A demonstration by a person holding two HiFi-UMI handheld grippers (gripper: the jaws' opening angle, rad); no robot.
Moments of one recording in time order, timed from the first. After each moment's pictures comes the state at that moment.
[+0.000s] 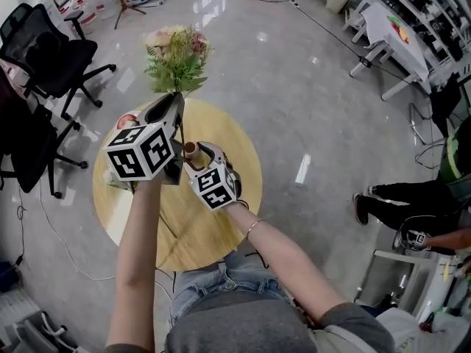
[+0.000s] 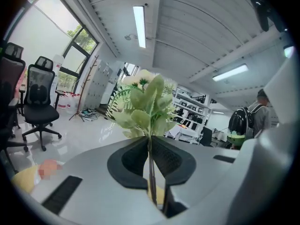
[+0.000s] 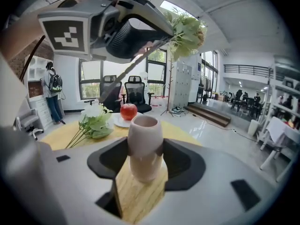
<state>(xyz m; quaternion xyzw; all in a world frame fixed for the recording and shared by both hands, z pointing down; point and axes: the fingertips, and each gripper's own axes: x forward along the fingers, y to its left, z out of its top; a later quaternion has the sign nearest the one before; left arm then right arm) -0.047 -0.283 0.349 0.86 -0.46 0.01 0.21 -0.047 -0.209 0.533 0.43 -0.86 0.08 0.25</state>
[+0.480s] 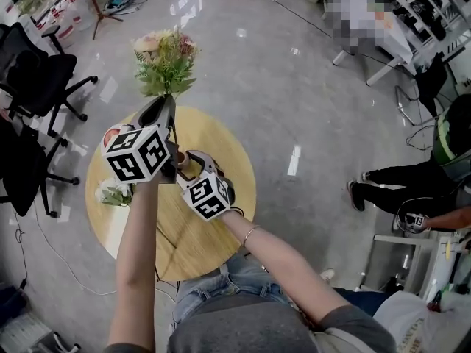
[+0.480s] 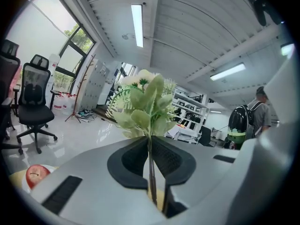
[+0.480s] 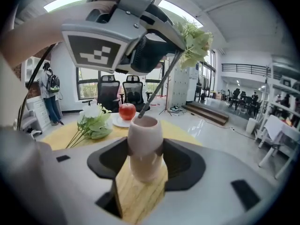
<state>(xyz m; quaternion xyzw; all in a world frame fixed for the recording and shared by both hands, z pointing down) -0.024 -0.310 0.367 0.87 -0.45 0.01 0.20 -0.041 -0.207 0.534 0.44 -0.86 0.09 0.25</state>
